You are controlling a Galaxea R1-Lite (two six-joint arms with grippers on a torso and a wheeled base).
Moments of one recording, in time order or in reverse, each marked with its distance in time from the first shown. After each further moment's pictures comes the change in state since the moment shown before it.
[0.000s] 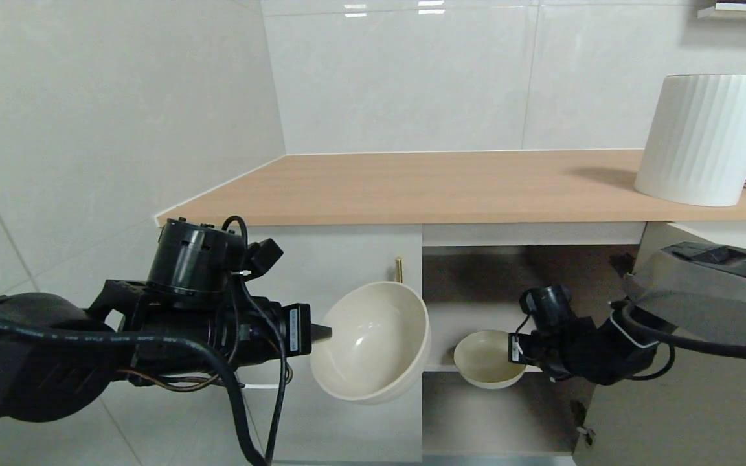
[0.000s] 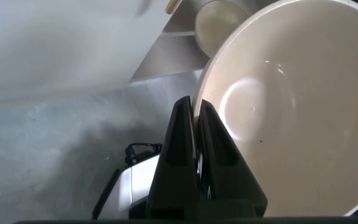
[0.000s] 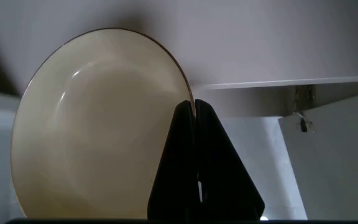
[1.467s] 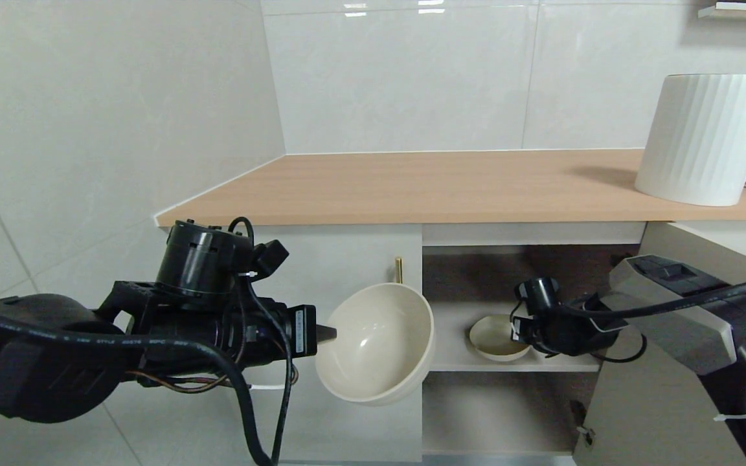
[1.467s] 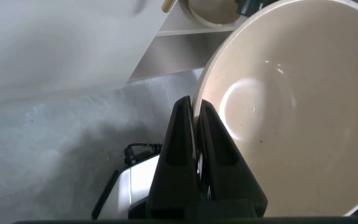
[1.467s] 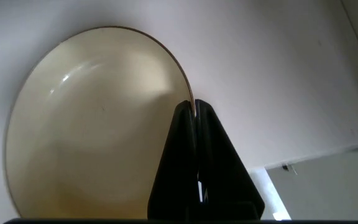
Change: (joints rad) left arm -0.012 0.013 -0.001 -0.014 0.006 -0.002; right arm -0.099 0.253 -0.409 0.151 -0.127 0.014
